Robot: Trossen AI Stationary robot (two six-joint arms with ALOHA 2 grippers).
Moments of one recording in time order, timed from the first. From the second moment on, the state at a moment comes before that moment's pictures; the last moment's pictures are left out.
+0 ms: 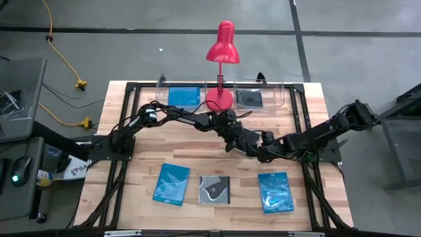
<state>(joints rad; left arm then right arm) 0.18 2.33 1.53 0.27 0.68 -0.35 0.28 1.32 0.54 -0.32 0.37 1.77</state>
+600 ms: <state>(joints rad) 0.31 2.07 1.55 -0.44 0.23 -0.38 0.28 1.32 0.53 -0.35 0.36 1.77</state>
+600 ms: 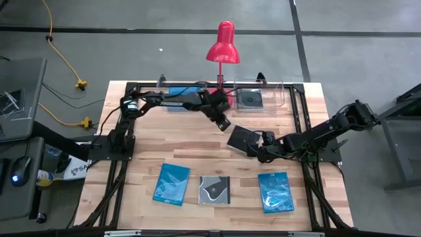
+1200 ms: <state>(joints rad) 0.28 2.20 1.55 -0.38 0.29 -0.64 0.28 1.32 0.53 -0.36 0.41 1.70</state>
